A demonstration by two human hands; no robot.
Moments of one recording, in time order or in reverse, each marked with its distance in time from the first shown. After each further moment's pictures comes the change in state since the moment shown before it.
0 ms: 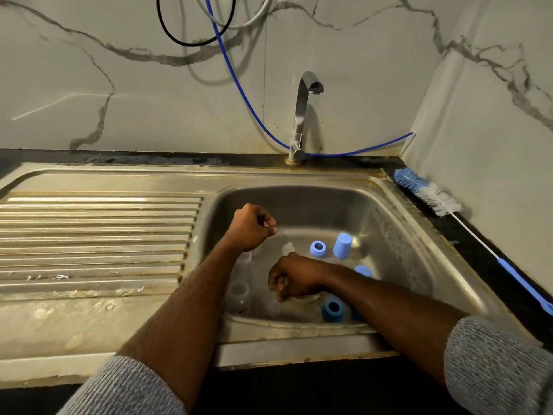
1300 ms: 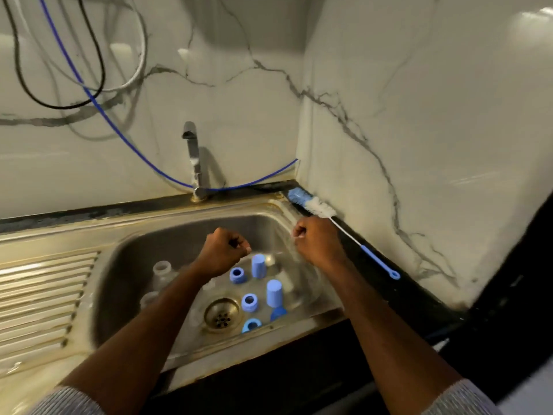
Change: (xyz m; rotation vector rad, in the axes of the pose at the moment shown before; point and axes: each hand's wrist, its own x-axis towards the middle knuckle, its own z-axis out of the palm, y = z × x) left_hand -0.006 0.110 0.064 -0.005 -0.139 0.260; right_hand -0.189 0.064 -0.080 0.094 1.051 0.572
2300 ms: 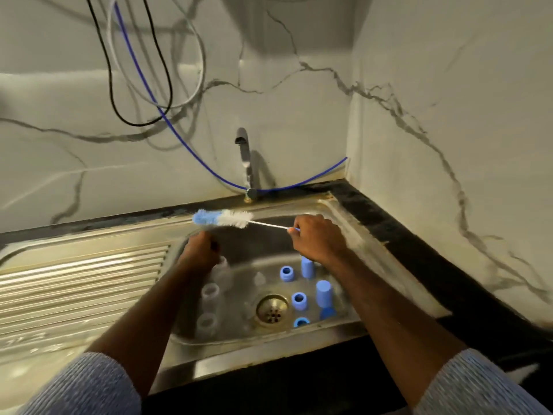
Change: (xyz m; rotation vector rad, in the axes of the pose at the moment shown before) left_hand -0.030 -0.077 -0.100 0.471 0.079 -0.262; right_hand 0.008 -0.074 0.044 -0.124 -0.119 -0.182
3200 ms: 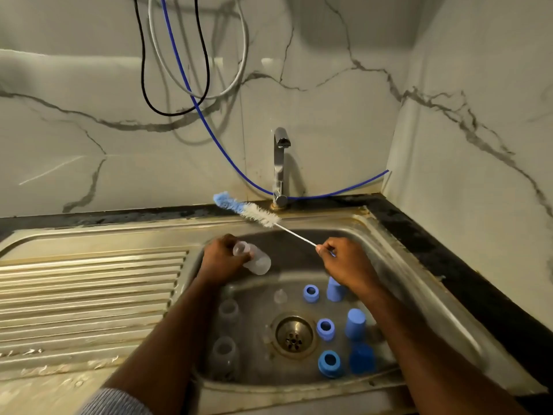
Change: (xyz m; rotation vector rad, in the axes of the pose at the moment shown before) left_hand 0.041 -0.037 0.043 -0.544 0.183 -0.127; right_hand 0.042 0.016 0.064 0.300 0.030 0.041
